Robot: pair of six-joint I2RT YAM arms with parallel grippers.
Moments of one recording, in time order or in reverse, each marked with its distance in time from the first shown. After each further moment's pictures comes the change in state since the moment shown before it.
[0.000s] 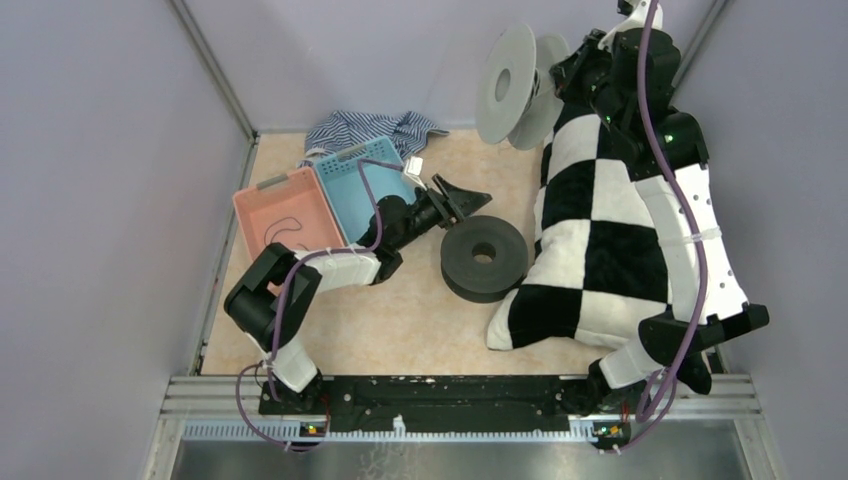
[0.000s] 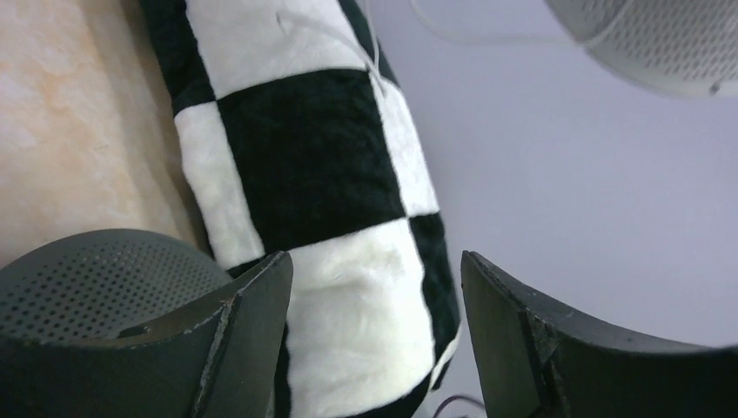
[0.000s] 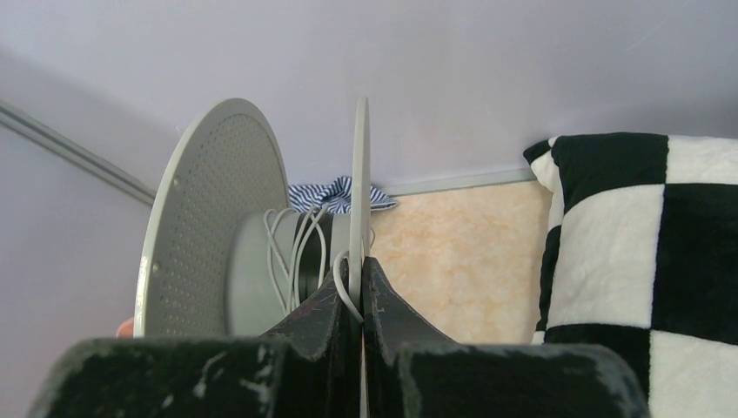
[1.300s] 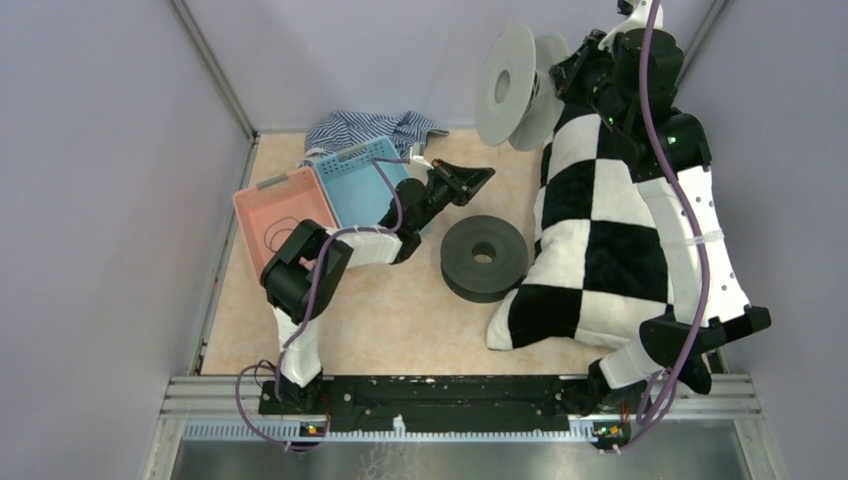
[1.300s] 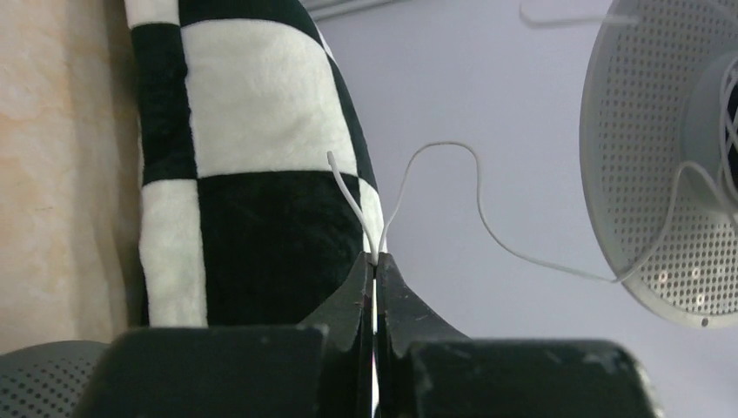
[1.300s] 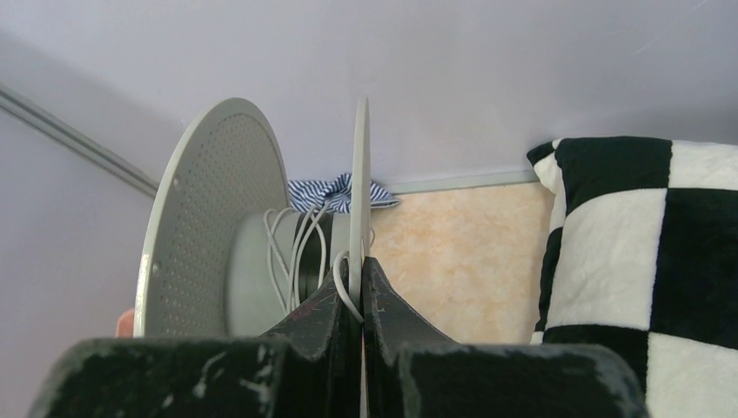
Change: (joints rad) left arm 0.015 0.240 0.236 0.056 -0.156 -0.325; right arm 0.000 -0.011 -0.001 -0.001 -0.013 -0.010
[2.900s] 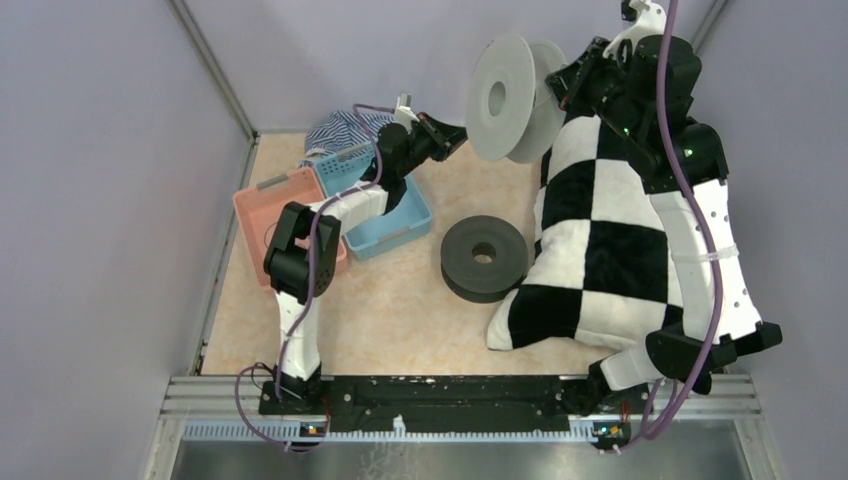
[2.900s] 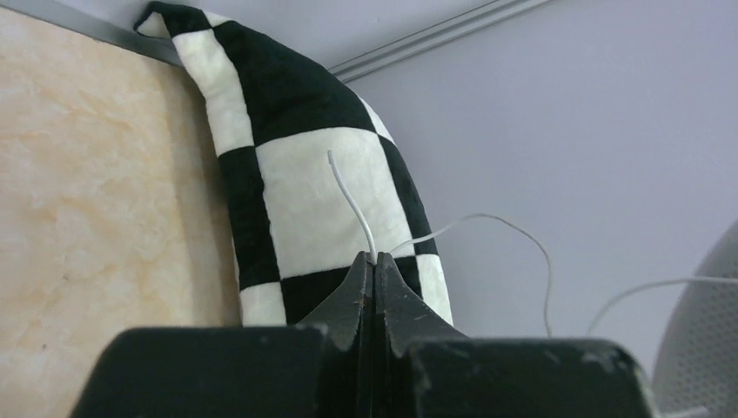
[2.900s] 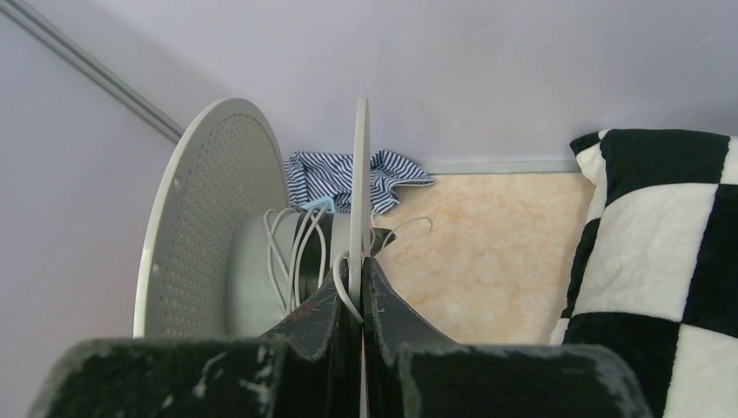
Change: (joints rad) left arm 0.199 0.110 0.375 -0.328 0.219 0.193; right arm 0.000 -0.060 -0.019 -0.045 -0.129 -0.007
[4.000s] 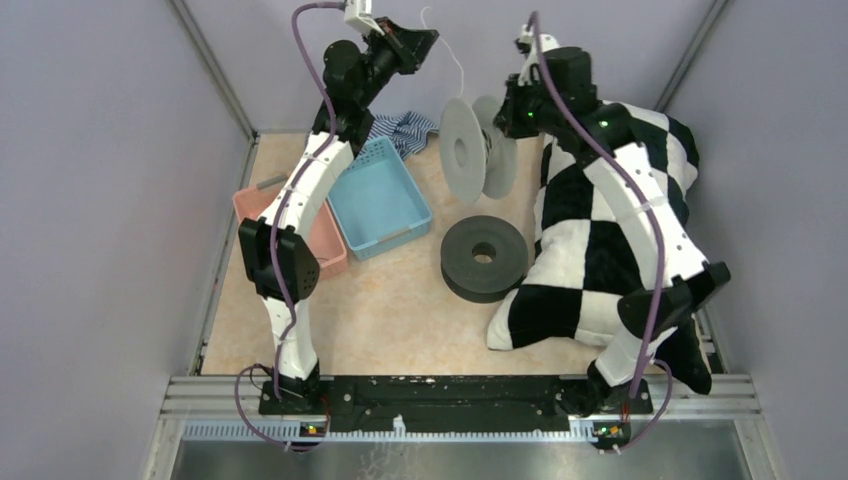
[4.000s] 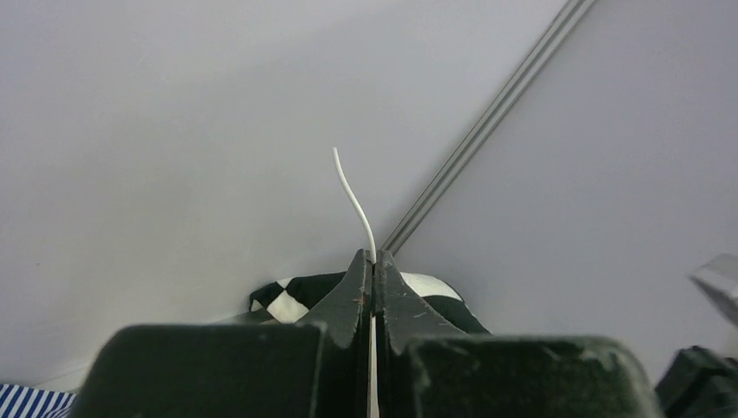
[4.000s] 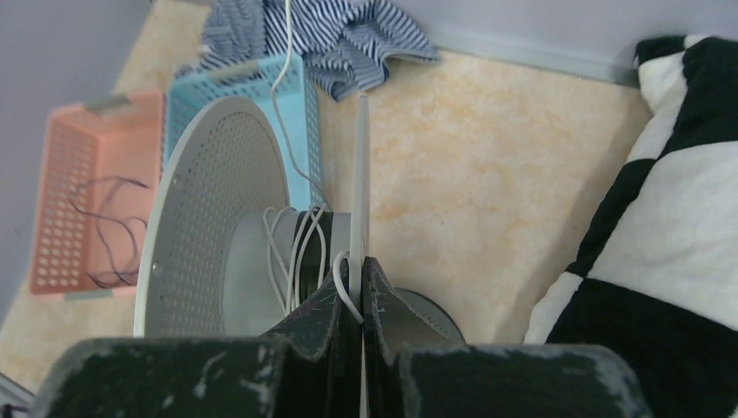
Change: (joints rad) left arm 0.105 -0.060 0.593 -0.407 -0.058 0.542; right arm 0.105 0.191 0.022 -0.110 -0.037 -0.156
